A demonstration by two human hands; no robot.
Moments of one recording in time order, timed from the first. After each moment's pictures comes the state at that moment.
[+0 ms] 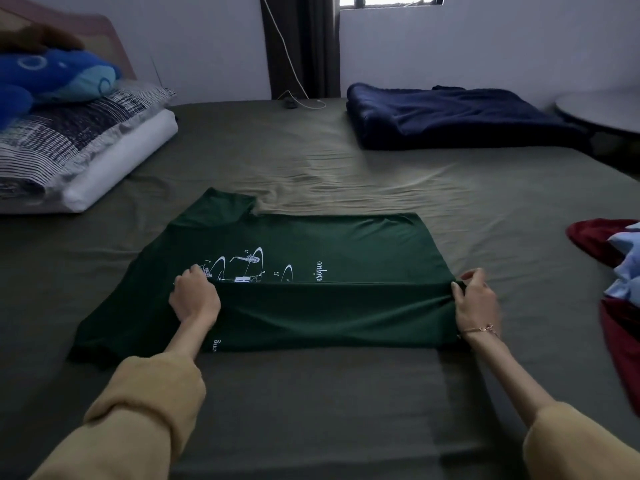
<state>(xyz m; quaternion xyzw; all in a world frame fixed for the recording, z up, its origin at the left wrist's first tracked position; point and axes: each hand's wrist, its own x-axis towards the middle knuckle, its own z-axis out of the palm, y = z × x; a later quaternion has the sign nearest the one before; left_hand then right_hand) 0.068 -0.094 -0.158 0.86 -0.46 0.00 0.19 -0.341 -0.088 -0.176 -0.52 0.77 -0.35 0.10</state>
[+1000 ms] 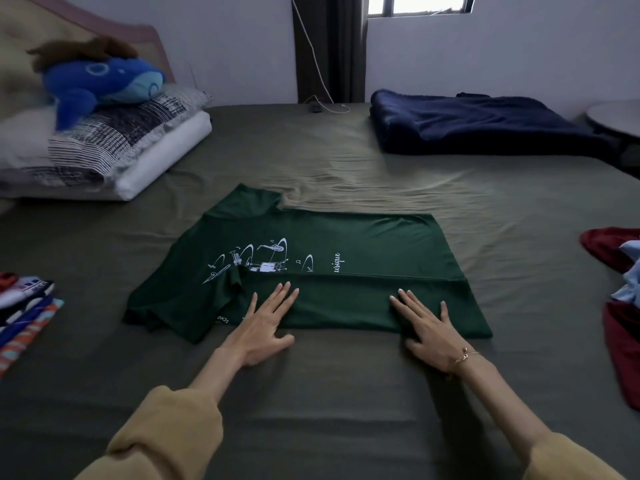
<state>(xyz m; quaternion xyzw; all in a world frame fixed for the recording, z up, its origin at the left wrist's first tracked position) 0.033 -0.004 -0.179 0.60 -0.79 -0.15 0.05 -0.293 -0.025 -0.167 -0.82 0.55 0.02 0.17</state>
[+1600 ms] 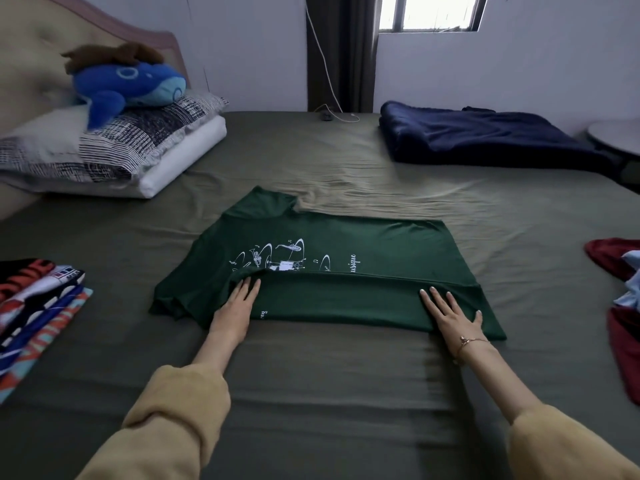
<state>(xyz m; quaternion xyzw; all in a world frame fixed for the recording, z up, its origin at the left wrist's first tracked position) 0.099 -0.004 -0.183 0.74 -0.67 -0.04 0.00 -0.293 -0.027 -0.167 -0.74 0.66 0.14 0.08</state>
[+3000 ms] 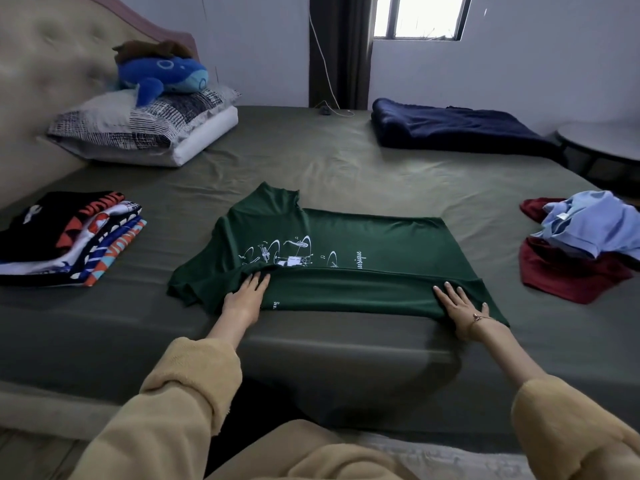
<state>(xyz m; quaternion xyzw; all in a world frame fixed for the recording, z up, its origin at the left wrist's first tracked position) 0.044 0.192 -0.171 0.74 -0.66 -0.05 -0.11 -0.358 0.158 -0.162 -0.72 0.67 0.17 0.12</state>
